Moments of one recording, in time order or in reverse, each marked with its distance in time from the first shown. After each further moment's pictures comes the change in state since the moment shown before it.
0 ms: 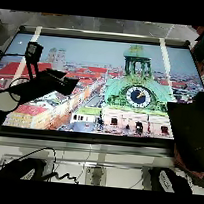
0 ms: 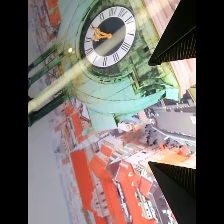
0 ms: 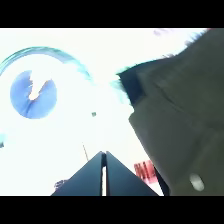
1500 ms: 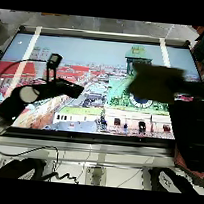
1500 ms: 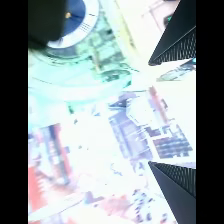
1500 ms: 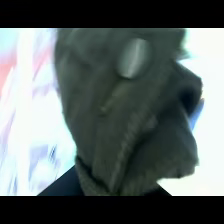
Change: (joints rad) left arm 0.000 -0.153 -0.013 -0.019 -0.011 0.002; right arm -0.047 -0.190 0.025 0.458 -0.237 -0.107
